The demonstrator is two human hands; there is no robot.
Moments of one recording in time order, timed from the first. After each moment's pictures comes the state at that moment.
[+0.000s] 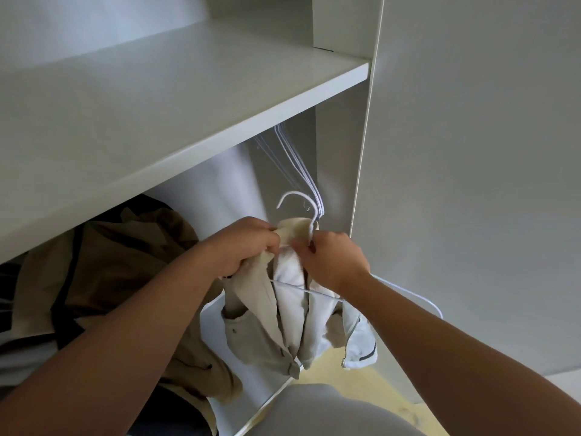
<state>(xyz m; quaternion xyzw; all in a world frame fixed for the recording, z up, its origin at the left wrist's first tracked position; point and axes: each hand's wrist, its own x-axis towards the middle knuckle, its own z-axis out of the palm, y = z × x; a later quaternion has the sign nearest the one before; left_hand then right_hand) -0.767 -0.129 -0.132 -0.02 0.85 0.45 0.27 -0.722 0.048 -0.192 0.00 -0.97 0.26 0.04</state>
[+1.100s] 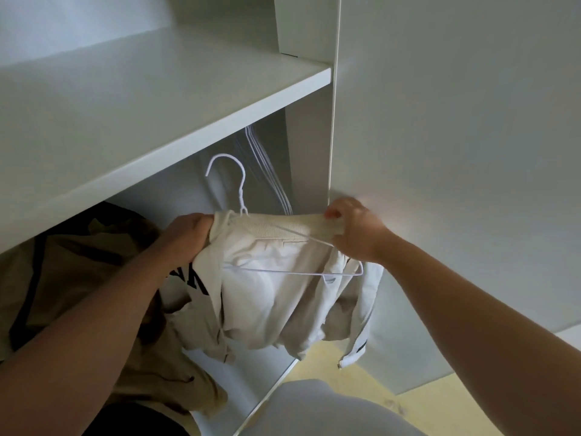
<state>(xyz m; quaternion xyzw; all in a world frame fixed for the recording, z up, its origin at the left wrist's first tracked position) -0.824 -0.198 -0.178 0.12 0.96 0.25 0.05 -0.729 0.141 -0.162 -0.02 -0.95 0.30 -0.03</state>
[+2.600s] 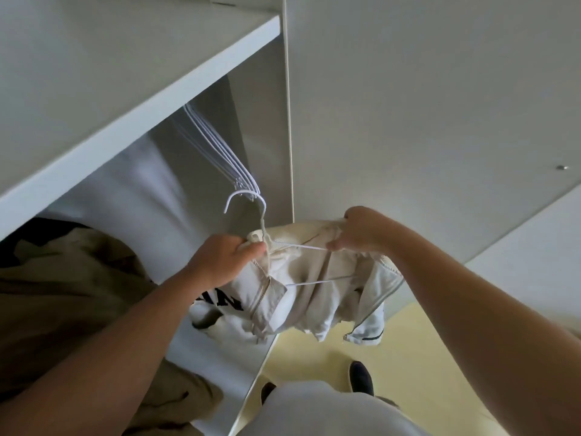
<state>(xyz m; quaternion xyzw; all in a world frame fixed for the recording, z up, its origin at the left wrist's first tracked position) -0.785 -0.130 -0.234 0.33 0.91 0.22 0.13 -0.662 0.137 -0.176 -0.27 -0.92 0.24 -0.16</state>
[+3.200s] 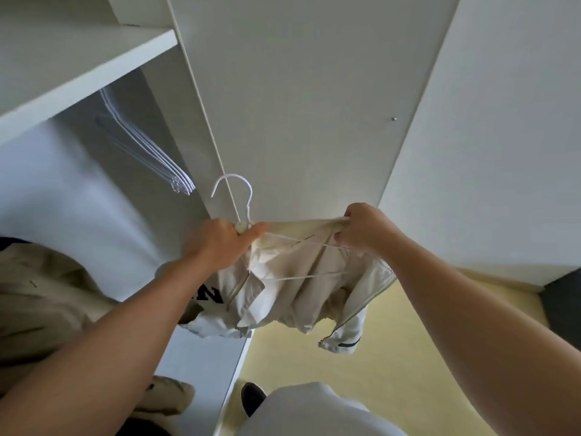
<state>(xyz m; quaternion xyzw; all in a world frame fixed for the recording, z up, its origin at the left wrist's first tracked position) -0.660 -0.065 -0.195 0.34 0.93 0.12 0.06 -0.477 0.160 -0.169 -0.40 -0.89 0.23 -0.03</state>
